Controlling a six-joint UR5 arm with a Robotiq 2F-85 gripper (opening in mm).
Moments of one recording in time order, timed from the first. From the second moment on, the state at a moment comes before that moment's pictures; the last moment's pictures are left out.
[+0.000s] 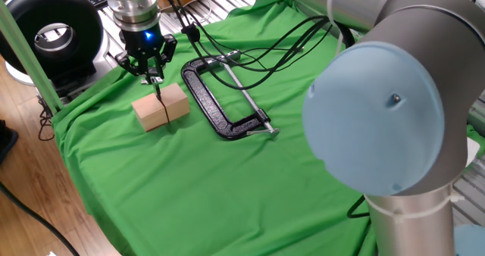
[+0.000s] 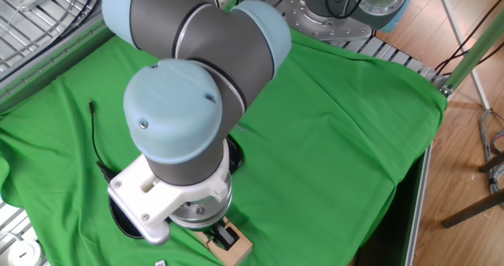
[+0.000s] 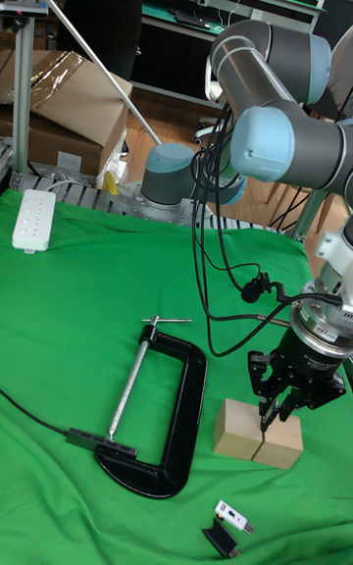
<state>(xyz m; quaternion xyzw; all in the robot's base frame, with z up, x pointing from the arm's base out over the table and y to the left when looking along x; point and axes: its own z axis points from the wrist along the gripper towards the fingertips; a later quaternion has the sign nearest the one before) 0.690 0.179 0.106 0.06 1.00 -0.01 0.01</state>
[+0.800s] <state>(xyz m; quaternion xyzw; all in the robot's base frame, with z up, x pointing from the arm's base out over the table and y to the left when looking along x) 0.683 0.185 0.093 0.07 1.00 0.00 0.00</state>
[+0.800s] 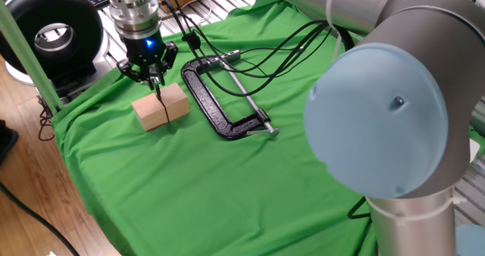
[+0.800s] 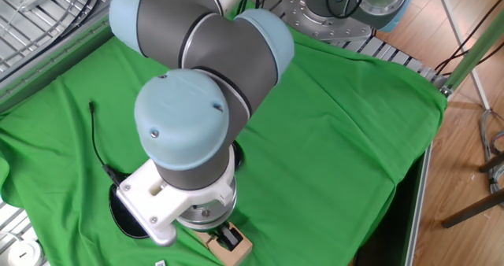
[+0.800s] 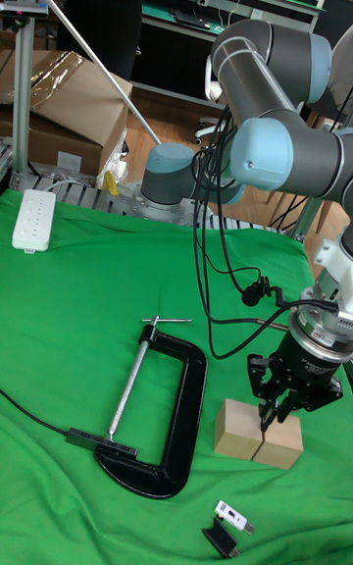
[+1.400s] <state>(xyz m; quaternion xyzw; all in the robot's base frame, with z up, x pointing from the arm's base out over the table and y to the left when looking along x) 0.683 0.185 0.081 0.07 1.00 0.00 0.01</state>
